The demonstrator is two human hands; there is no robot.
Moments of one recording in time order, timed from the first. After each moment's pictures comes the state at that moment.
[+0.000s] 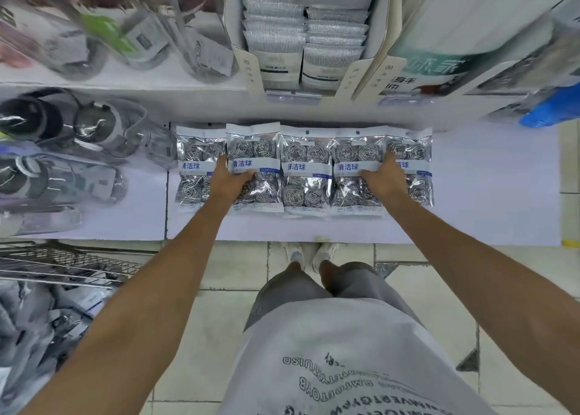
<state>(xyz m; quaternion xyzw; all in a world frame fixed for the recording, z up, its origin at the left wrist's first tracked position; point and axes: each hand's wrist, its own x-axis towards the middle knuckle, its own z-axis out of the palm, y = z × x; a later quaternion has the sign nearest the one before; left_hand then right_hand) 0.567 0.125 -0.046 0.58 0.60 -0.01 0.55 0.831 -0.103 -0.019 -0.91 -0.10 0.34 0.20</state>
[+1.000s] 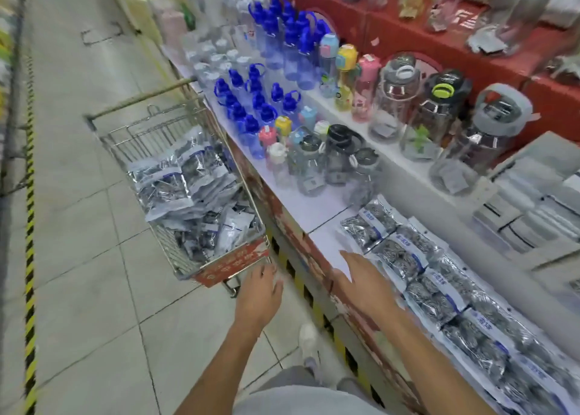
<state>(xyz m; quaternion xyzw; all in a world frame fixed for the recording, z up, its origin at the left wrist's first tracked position) 0.289 -0.157 0.061 0.60 0.78 0.08 0.18 0.541 -0.078 0.085 -0.56 -0.78 0.27 0.05</state>
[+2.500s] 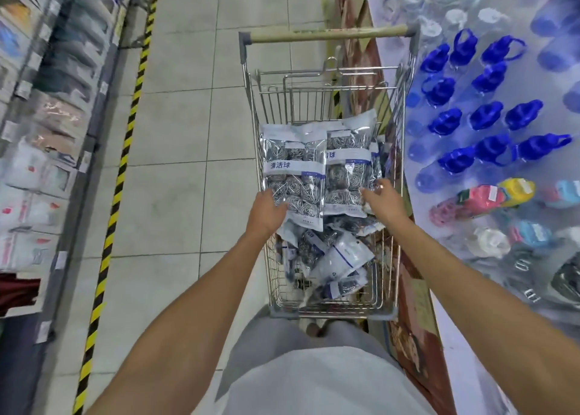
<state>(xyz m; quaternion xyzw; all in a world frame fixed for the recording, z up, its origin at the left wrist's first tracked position) -0.199 0.073 0.018 0.23 0.88 0.26 0.32 -0.003 0.272 0.034 -0.55 -0.70 0.46 0.00</state>
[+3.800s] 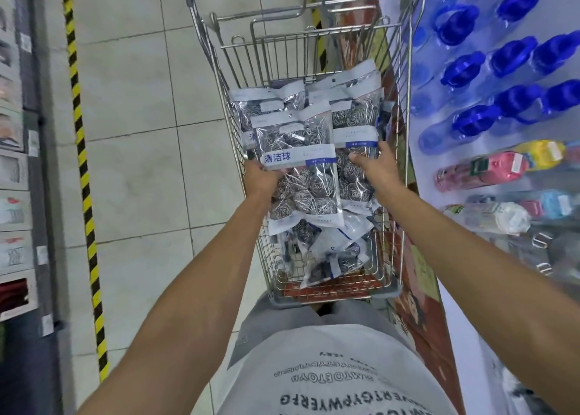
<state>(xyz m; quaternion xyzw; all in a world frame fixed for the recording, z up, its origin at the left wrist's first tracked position) -0.235 0.142 -0.045 -0.04 0.81 0.41 0.41 -0.049 0.304 -0.017 -0.62 -0.52 0.58 0.09</state>
